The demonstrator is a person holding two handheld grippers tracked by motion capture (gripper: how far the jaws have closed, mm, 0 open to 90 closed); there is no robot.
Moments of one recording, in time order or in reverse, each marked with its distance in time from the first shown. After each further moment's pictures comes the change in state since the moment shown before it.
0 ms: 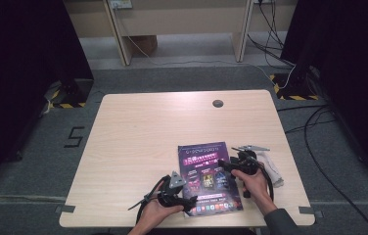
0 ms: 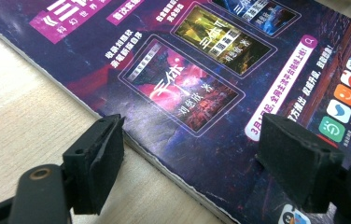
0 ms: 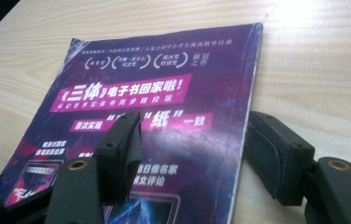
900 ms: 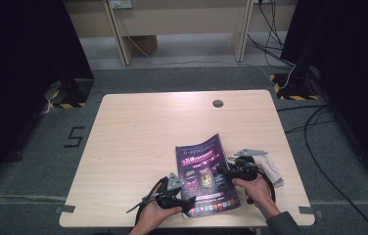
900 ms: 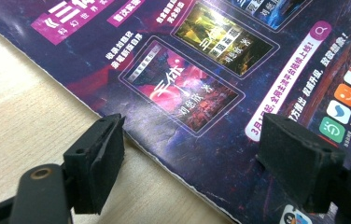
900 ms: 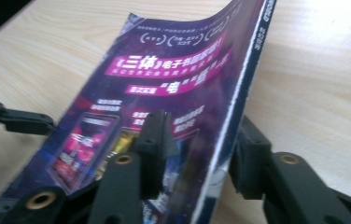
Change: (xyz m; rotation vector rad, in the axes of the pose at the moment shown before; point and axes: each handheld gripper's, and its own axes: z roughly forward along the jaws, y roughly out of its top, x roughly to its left) left arm 0.000 -0.006 -0.004 -0.017 0.014 -0.011; right arm 0.027 -0.005 -0.022 0.050 0.069 -0.201
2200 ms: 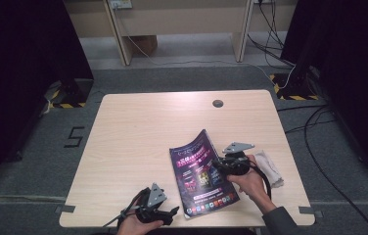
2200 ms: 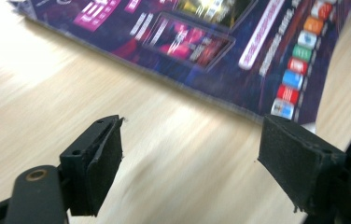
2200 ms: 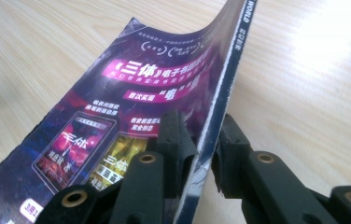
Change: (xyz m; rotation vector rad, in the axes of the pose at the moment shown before) left arm 0.005 -0.035 -0.064 -0.008 0.070 0.084; right arm 0.022 0.031 0.005 0.027 -0.034 -0.246
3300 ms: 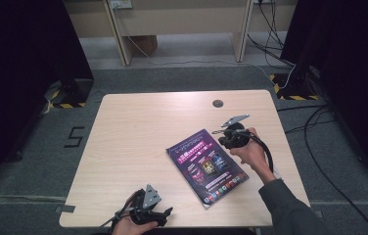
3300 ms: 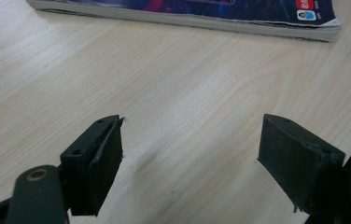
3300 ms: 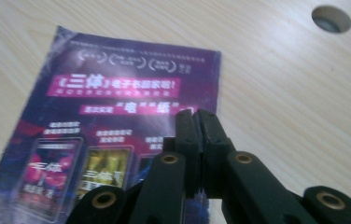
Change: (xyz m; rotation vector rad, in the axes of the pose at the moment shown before) left arm 0.005 -0.003 -0.002 0.030 0.047 0.008; right arm -0.046 0.062 0.002 0.153 -0.104 -0.047
